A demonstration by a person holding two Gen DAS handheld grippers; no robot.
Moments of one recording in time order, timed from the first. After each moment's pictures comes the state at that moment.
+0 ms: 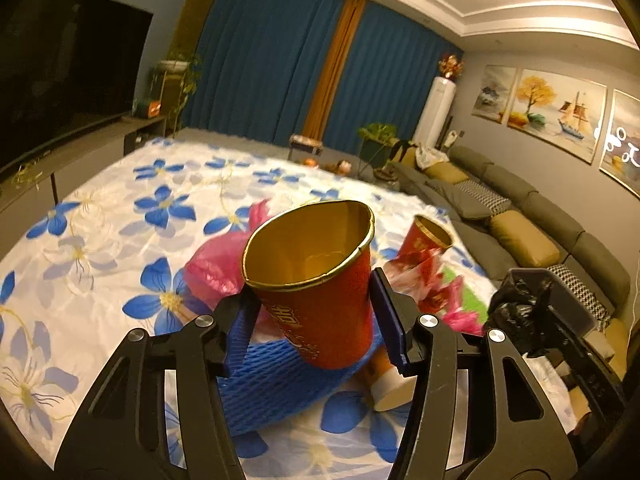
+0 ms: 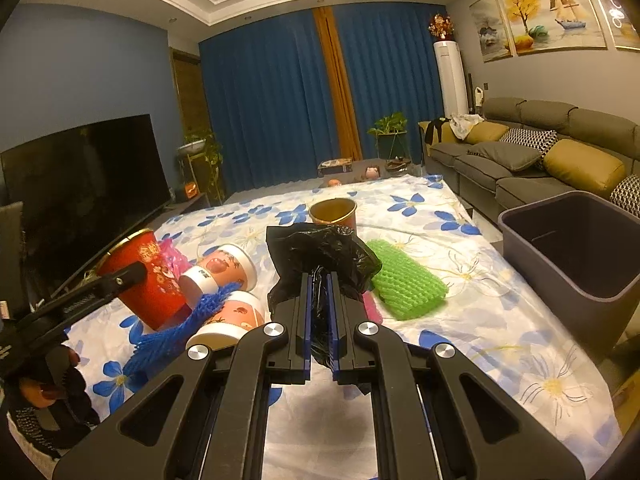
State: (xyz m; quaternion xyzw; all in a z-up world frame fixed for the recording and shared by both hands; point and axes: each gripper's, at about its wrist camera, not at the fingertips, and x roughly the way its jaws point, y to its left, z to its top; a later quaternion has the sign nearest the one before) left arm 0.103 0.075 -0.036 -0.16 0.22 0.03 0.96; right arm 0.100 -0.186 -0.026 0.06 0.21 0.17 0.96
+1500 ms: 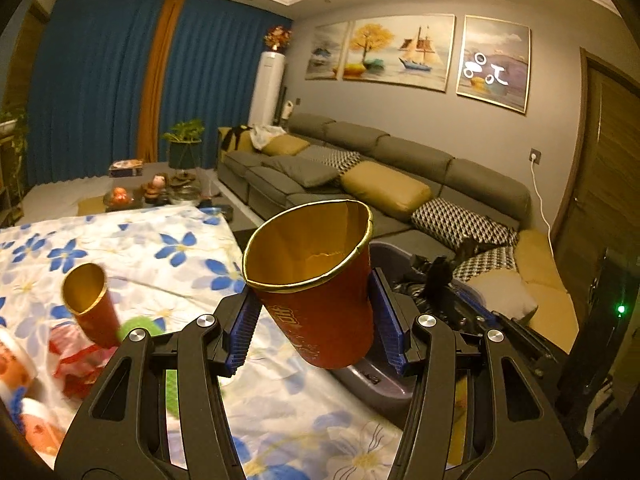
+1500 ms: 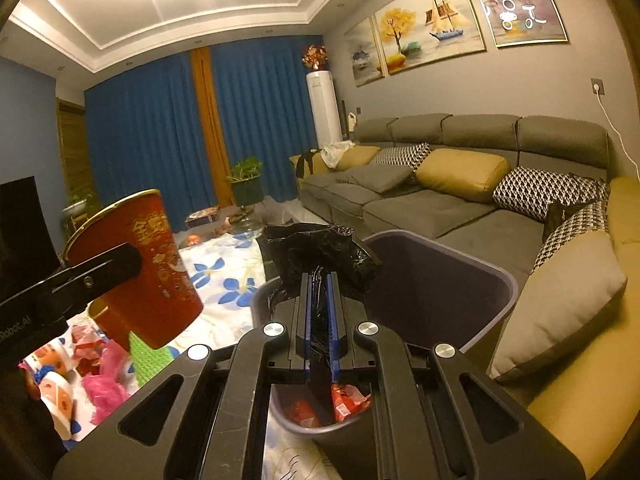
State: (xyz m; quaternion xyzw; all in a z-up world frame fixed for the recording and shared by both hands) left arm 0.212 -0.225 0.008 -0.05 0.21 -0.25 0.95; right arm 0.153 -0.398 -0.017 0.10 0.17 -0.05 0.98
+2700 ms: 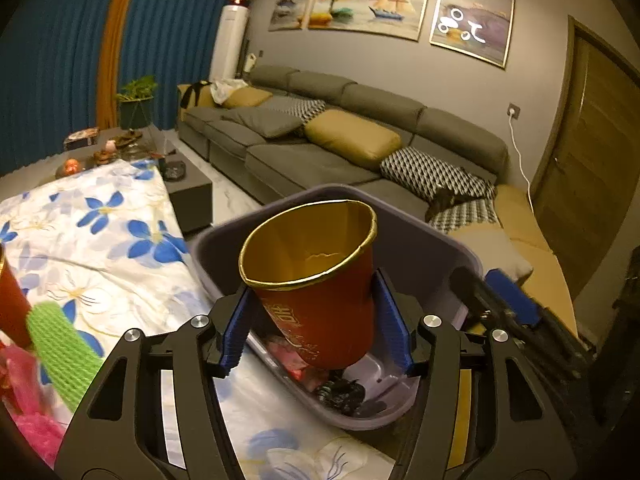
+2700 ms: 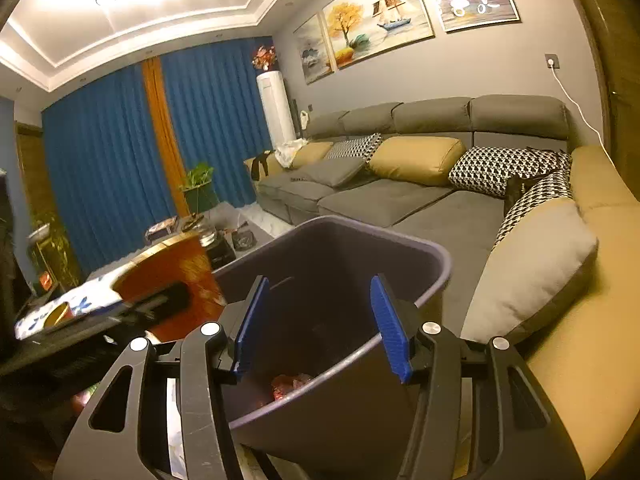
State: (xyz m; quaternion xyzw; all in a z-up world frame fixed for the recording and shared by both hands) left arm 0.257 -0.299 -0.044 -0.02 0.29 -0.31 0.91; right arm 0.141 -0.436 -0.035 0.13 0.17 -0.14 0.97
